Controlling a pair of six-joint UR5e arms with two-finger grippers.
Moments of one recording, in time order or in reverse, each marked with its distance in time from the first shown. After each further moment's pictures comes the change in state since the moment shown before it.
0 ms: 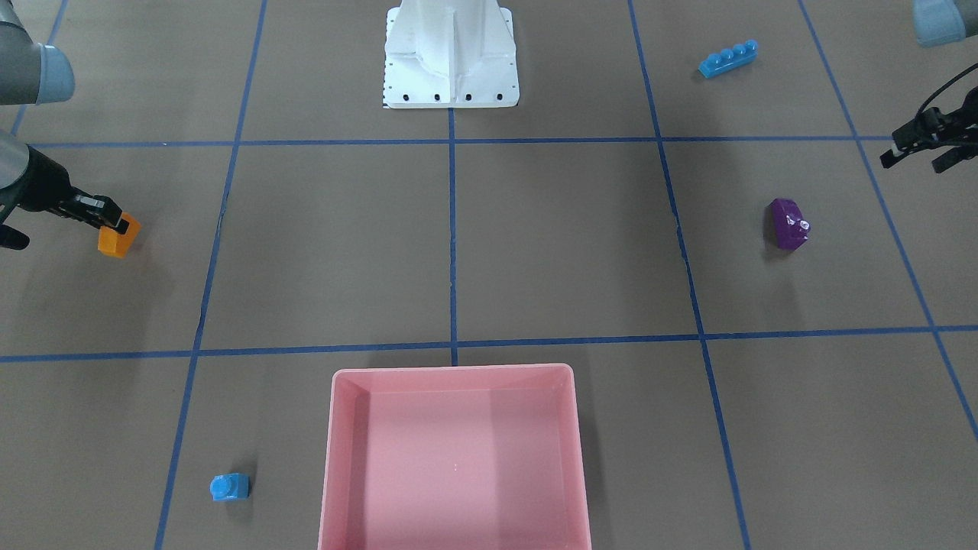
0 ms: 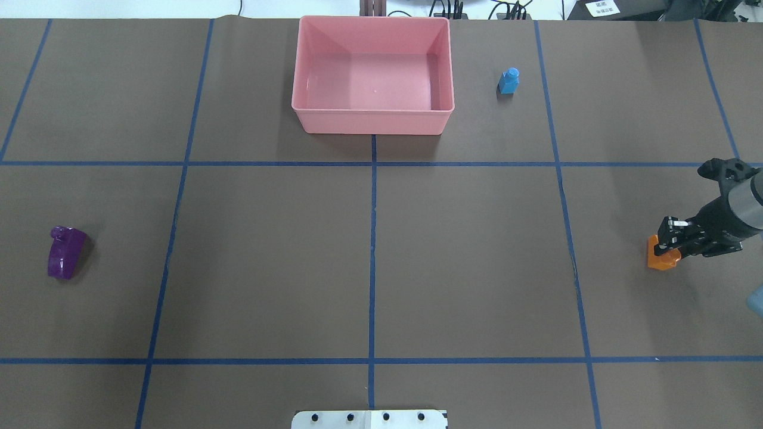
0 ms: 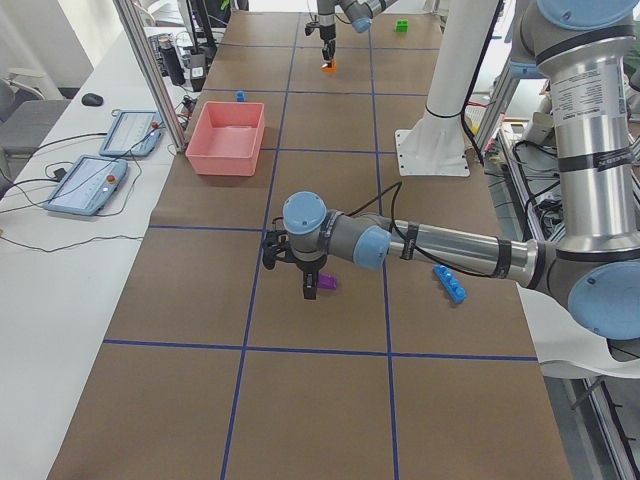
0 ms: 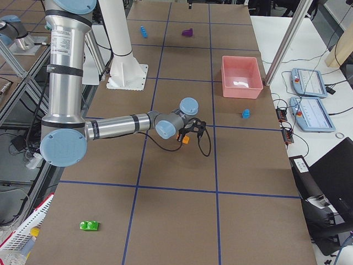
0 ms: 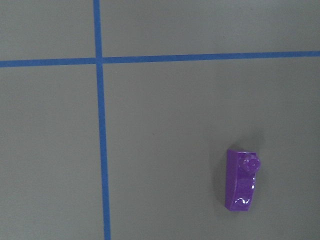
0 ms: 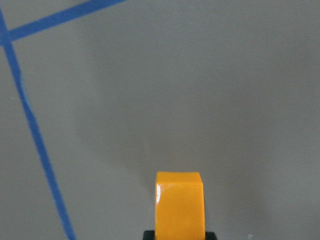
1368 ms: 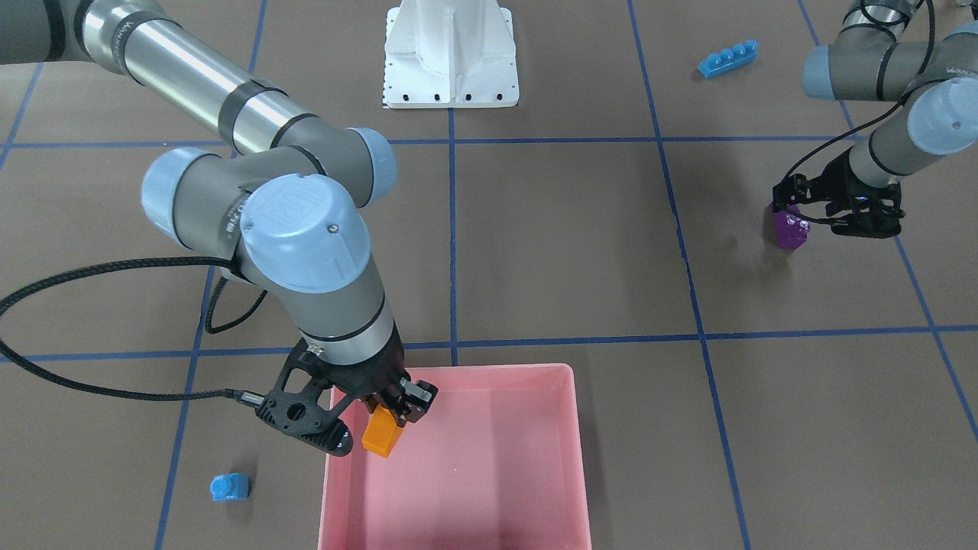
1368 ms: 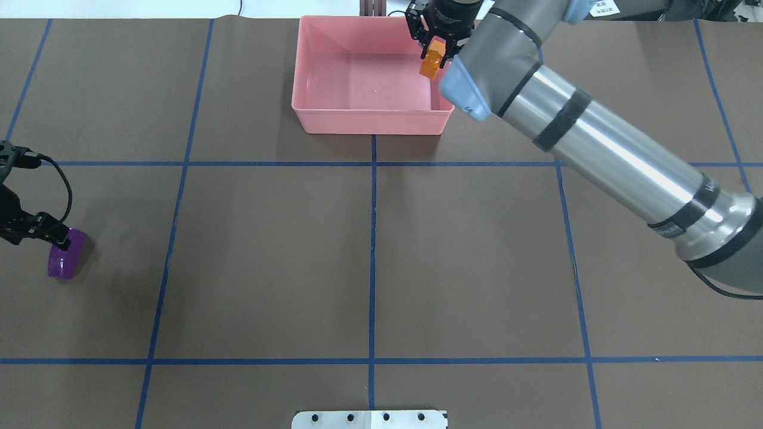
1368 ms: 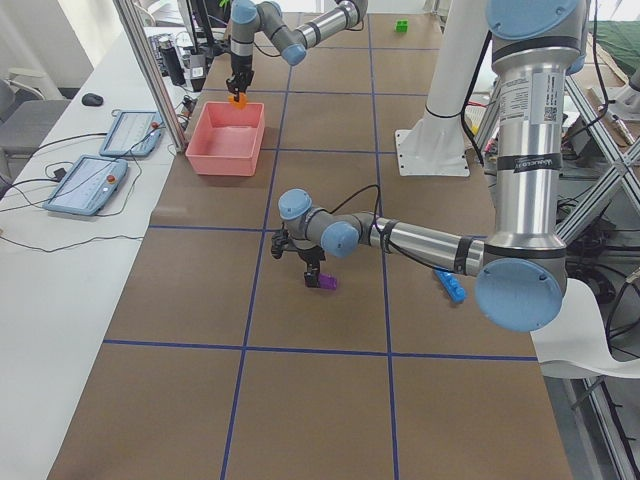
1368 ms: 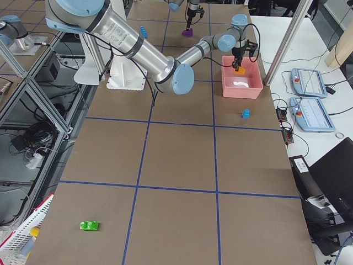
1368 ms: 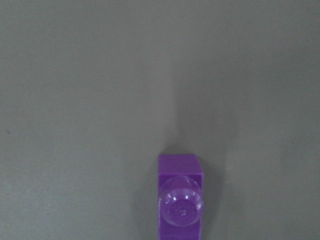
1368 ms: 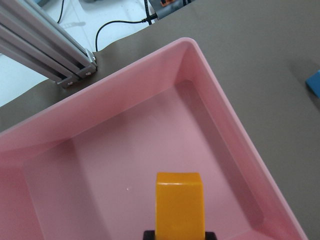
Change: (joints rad) left arm 0.310 -0.142 0.150 -0.030 0.176 -0.131; right arm -0.118 1.118 -0.743 -0.192 -0.401 0.351
